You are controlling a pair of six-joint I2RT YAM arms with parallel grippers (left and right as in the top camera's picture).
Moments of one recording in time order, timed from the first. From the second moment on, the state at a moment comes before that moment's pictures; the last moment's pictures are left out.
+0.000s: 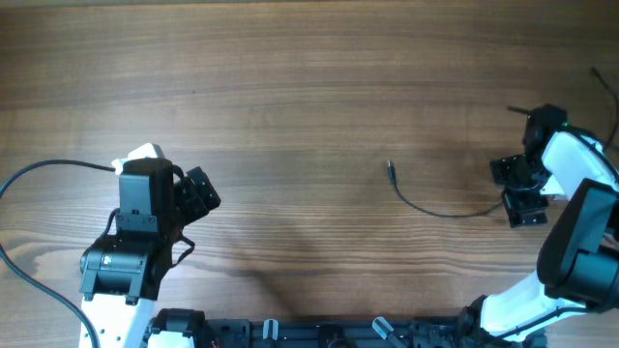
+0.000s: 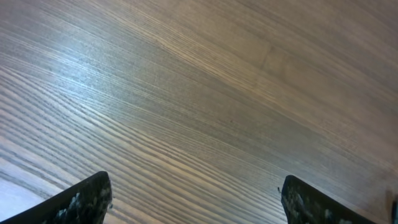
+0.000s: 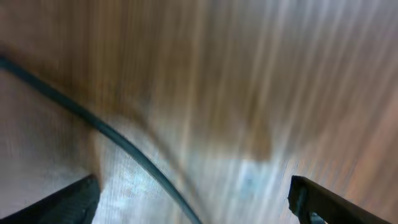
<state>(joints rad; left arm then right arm) -0.10 0.85 0.83 -0.88 -0.13 -0.54 -0.34 1.81 1.04 -0.88 0.15 1.10</state>
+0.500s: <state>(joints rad) -0.10 0.85 0.83 -0.88 -0.13 -0.54 -0.51 1.79 1.22 -0.88 0.08 1.04</state>
